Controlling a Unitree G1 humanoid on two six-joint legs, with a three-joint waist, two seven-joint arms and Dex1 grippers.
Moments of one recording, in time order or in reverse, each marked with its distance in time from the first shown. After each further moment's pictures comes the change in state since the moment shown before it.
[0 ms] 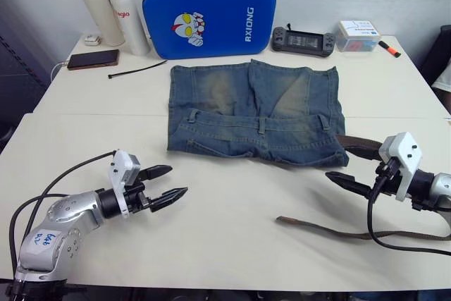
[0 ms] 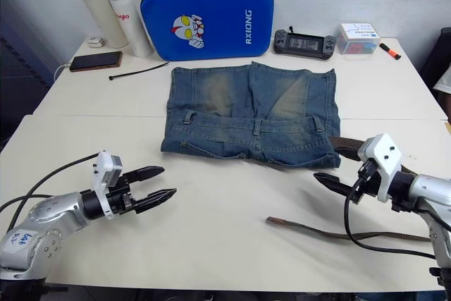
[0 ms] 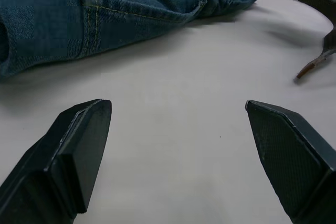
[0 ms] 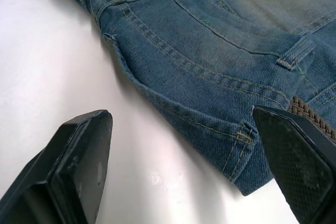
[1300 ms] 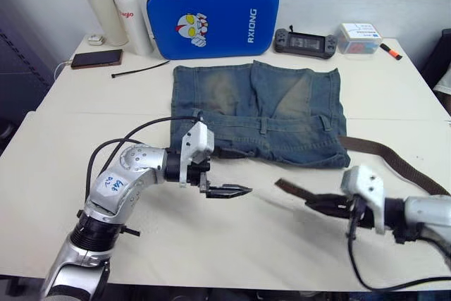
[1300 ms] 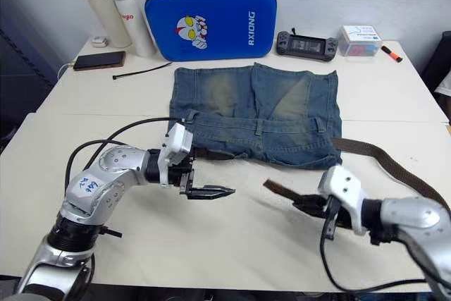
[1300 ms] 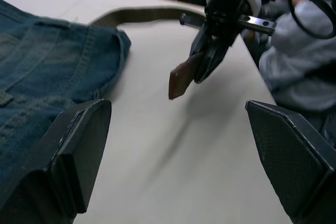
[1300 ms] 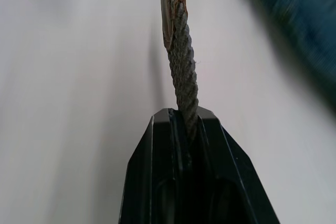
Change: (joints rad) left arm -0.481 -0.205 -0.348 0.050 0.033 0.079 -0.129; right arm 0.105 -0.051 -0.002 -0.400 0.198 0.329 0.009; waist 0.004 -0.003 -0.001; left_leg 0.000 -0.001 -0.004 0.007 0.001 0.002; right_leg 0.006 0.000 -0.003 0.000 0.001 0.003
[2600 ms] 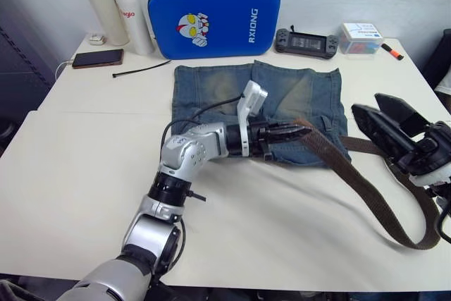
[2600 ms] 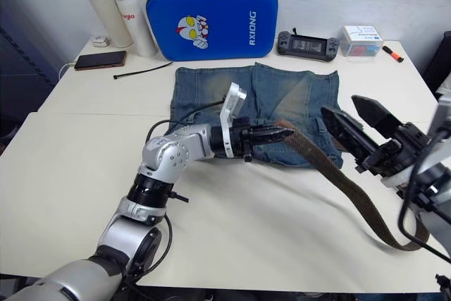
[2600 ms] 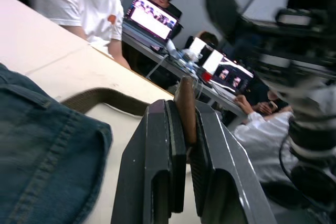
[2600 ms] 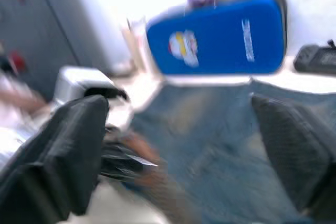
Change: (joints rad) left arm -0.408 -0.446 0.065 0.515 -0.063 0.139 0.184; right arm -0.077 0.310 -0.368 -0.180 0.949 -0.061 -0.851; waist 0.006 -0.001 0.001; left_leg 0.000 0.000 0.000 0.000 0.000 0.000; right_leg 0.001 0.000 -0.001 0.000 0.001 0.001
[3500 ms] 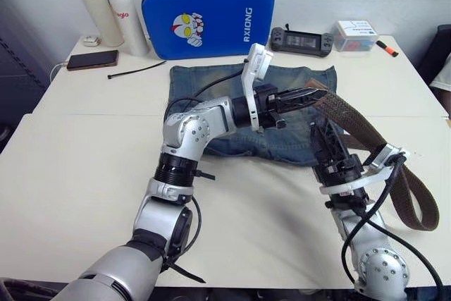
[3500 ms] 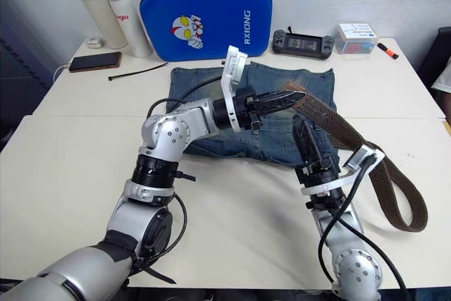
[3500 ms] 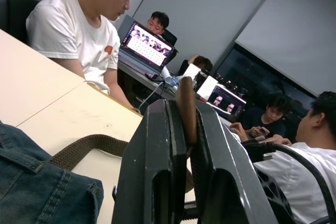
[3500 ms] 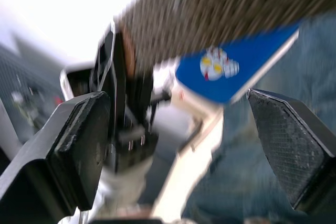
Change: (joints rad) left arm -0.107 -0.039 0.109 0.005 -0.038 0.093 0.089; right arm 0.010 0.533 0.494 0.264 -0.233 -0.335 0.097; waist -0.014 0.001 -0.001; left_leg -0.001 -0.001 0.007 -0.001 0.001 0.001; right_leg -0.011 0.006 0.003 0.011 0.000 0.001
